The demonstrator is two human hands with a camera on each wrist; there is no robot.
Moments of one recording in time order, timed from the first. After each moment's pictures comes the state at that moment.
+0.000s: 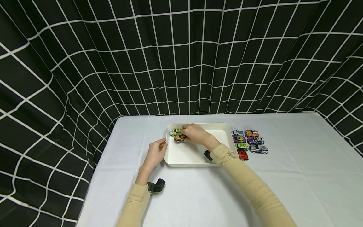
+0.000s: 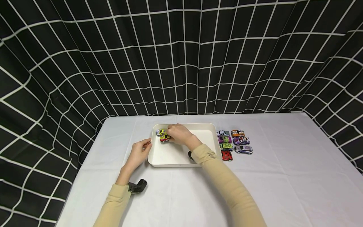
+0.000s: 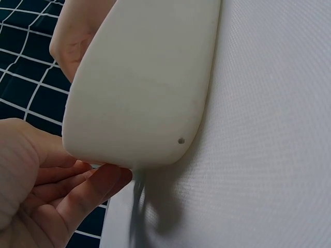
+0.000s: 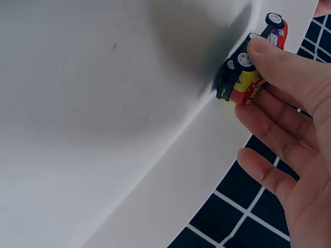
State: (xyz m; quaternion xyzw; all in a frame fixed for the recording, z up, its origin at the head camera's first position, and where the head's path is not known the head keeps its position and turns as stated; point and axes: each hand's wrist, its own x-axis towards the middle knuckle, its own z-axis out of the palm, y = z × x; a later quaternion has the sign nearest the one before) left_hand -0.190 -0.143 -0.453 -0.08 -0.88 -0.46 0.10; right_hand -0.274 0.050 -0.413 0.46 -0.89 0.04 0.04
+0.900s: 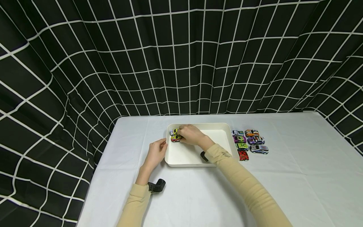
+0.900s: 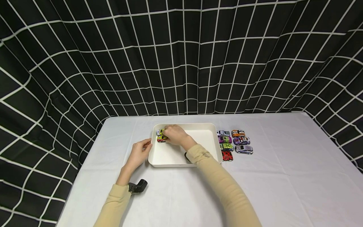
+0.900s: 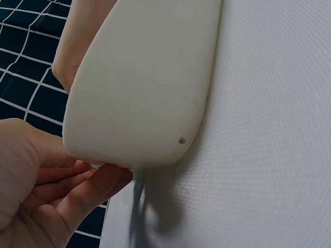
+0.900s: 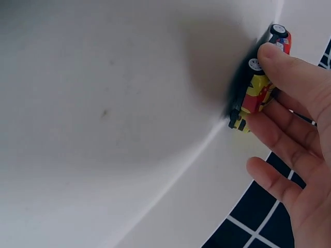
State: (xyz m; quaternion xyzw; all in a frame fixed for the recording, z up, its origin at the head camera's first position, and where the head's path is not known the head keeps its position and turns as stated) left_hand -0.190 -0.143 -0.450 -0.08 -0.88 -0.46 0.09; right_hand -0.278 0.033 -0.425 0.44 -0.90 0.04 0.03
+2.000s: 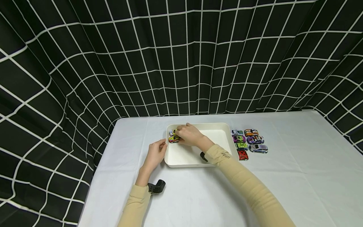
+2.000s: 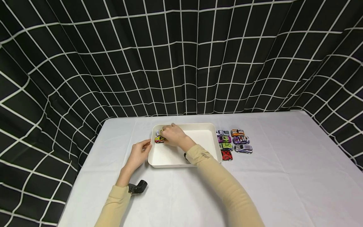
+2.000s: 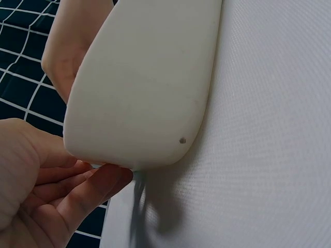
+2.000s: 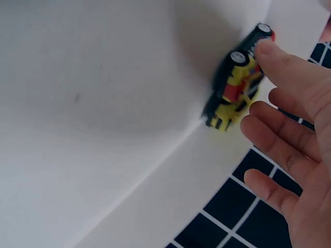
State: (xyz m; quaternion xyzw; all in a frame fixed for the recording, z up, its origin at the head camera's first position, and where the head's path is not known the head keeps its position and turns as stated) left_hand -0.189 -0.143 -0.450 -0.07 -0.88 -0.46 0.07; right_hand -0.269 0.029 -0.413 0.44 -0.90 -0.02 0.04
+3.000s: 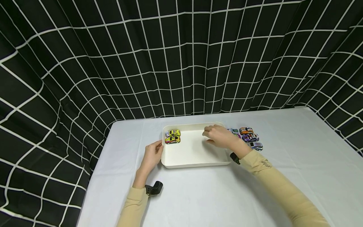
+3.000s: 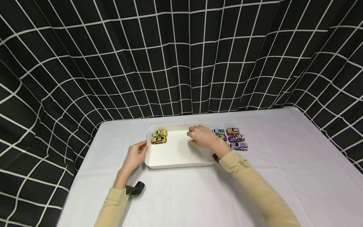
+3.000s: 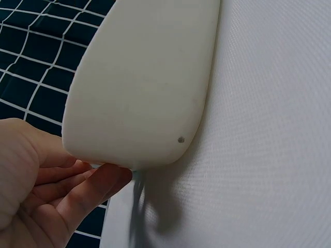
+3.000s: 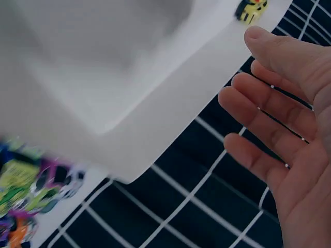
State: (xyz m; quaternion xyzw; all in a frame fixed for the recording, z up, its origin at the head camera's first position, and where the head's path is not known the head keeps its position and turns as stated) left_hand -0.186 -0.140 -0.450 -0.07 -0.88 -0.46 0.09; right_hand -0.239 0.150 -0.387 0.47 -0.88 -0.01 0.10
